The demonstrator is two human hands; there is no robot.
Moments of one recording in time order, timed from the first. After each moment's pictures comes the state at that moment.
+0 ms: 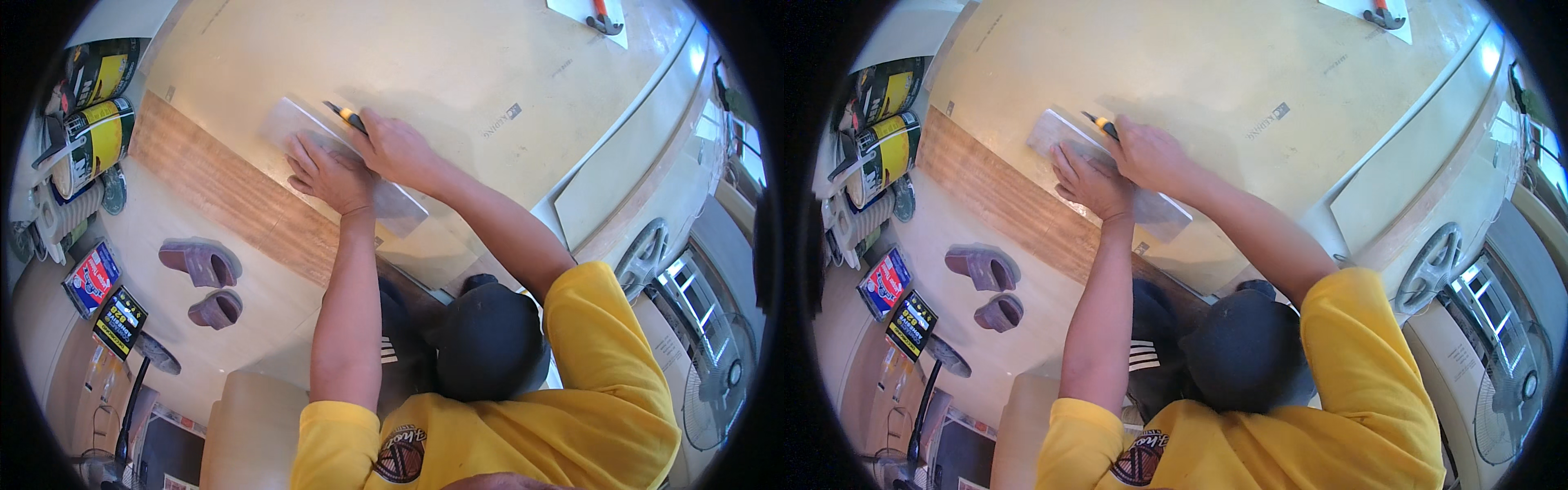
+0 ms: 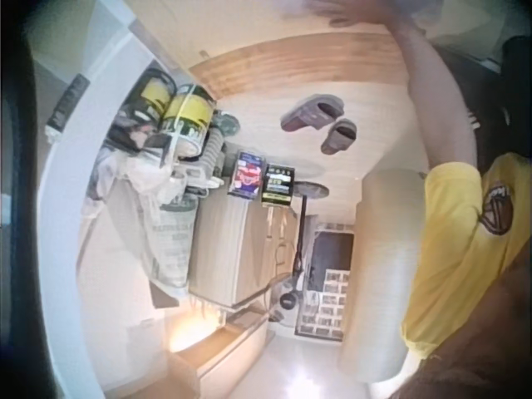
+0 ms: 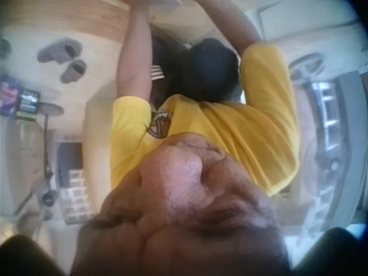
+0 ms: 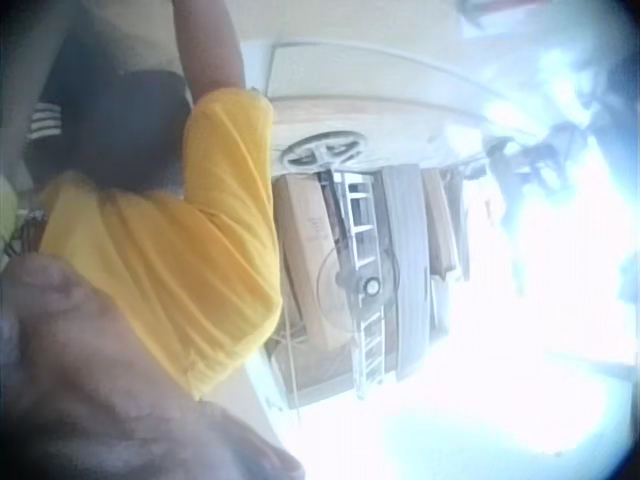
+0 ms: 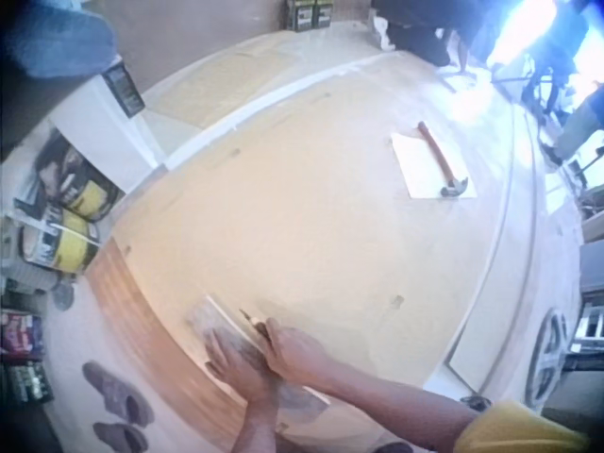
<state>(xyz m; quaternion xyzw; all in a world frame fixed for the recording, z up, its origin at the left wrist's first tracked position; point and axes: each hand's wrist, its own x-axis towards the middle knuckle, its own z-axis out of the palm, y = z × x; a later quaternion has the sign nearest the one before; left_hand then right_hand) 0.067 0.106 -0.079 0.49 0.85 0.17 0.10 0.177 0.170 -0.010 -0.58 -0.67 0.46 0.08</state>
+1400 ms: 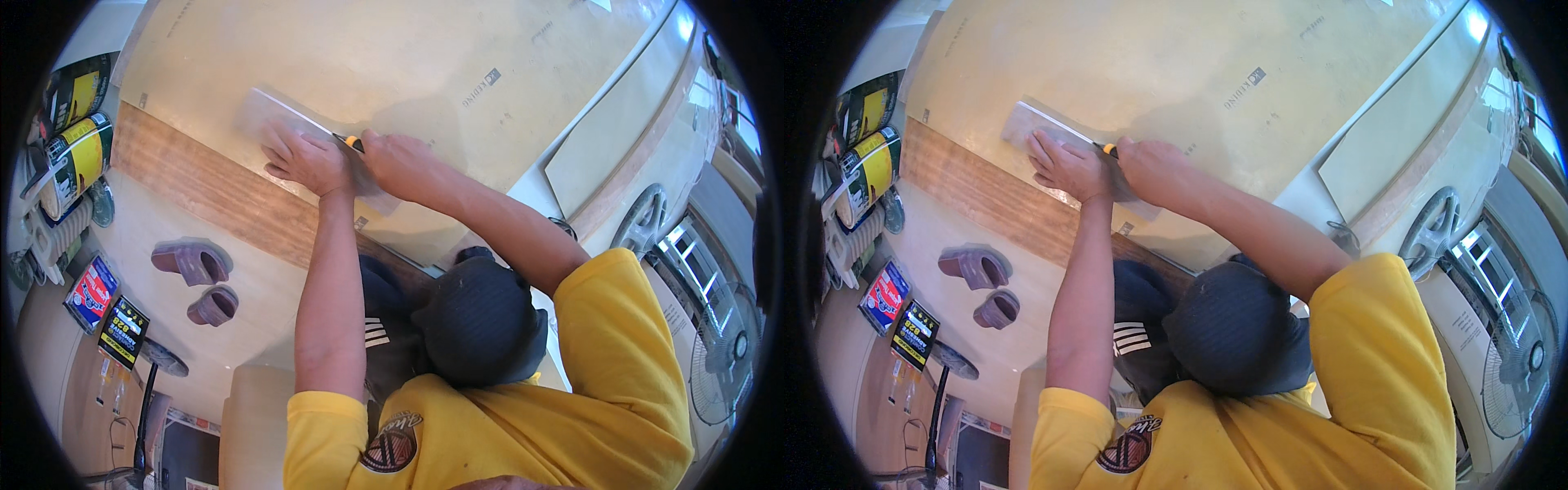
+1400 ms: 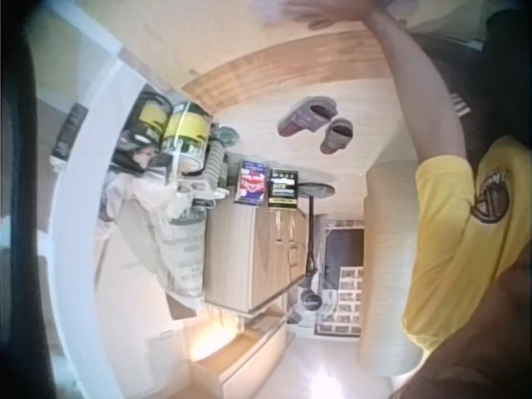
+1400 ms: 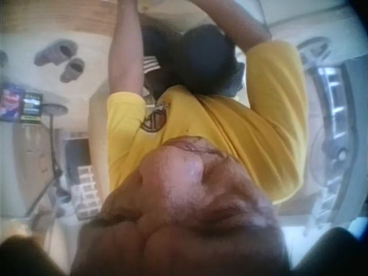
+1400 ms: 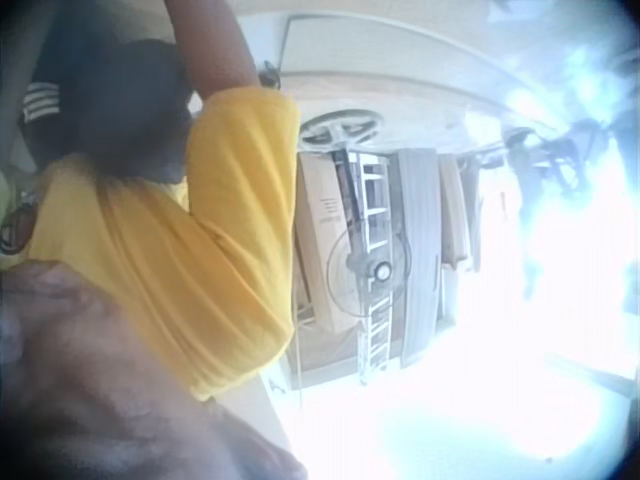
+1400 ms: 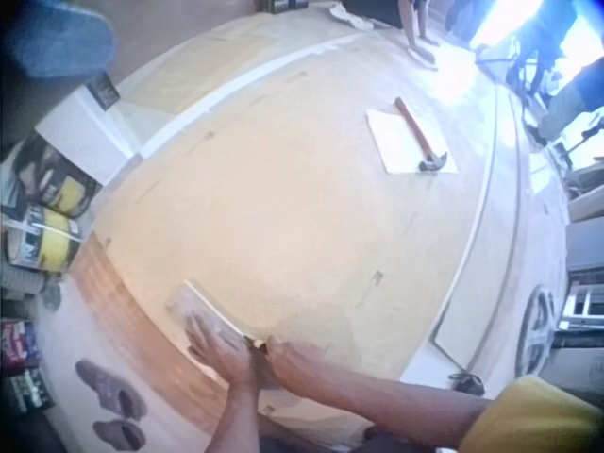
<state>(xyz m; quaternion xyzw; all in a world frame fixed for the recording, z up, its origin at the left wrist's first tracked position) 0.068 0.104 -0.079 0.53 0.84 0.13 0.06 0.208 0.113 -0.005 -0.56 -0.69 0.47 -0.05</state>
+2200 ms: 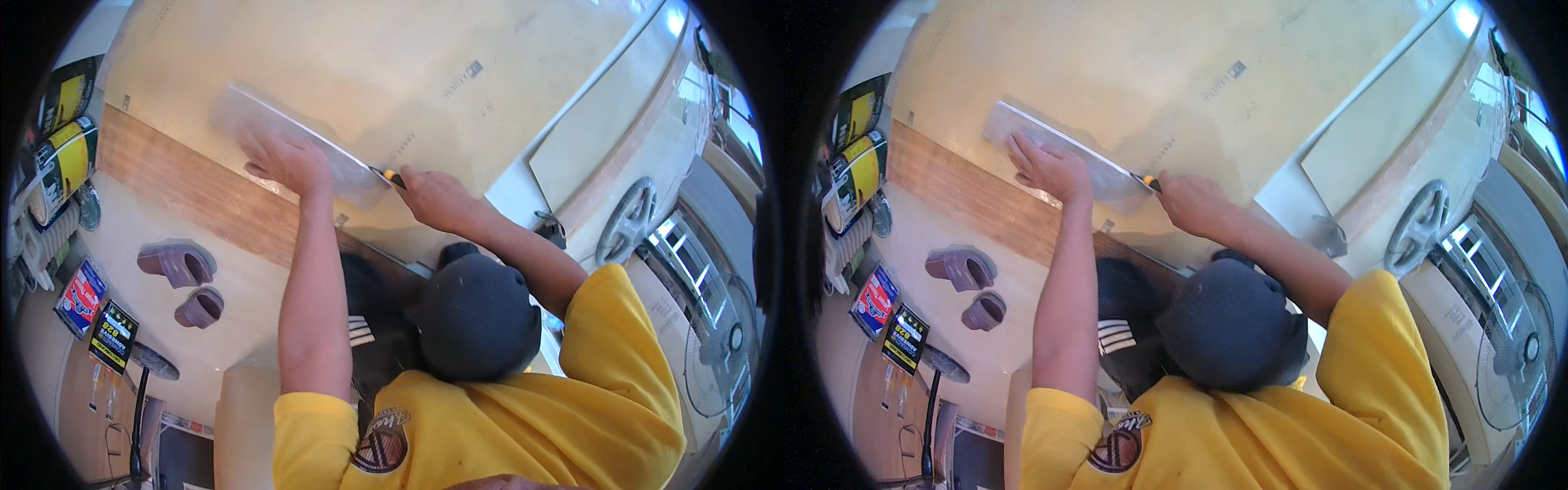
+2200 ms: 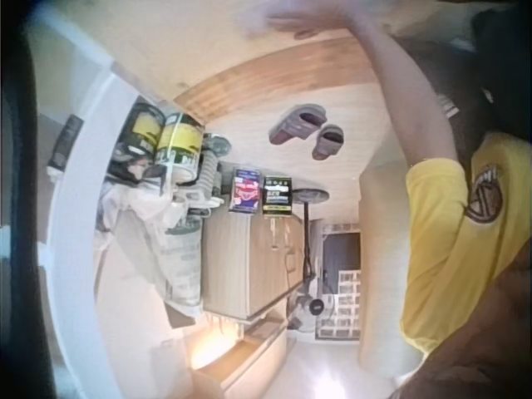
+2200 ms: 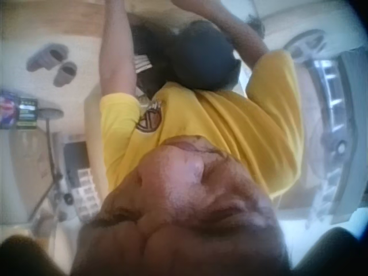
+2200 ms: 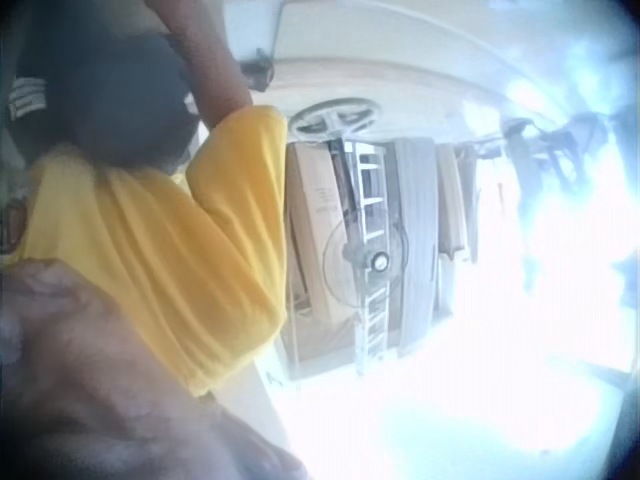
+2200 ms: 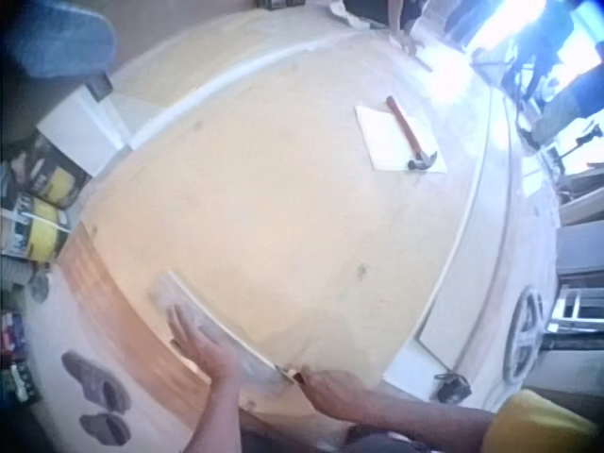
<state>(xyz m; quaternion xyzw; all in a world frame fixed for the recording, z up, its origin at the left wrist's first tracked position) 0.072 0.101 -0.078 0.51 0.84 0.16 0.06 0.270 0.045 0.014 -0.59 -0.64 0.47 -0.15</state>
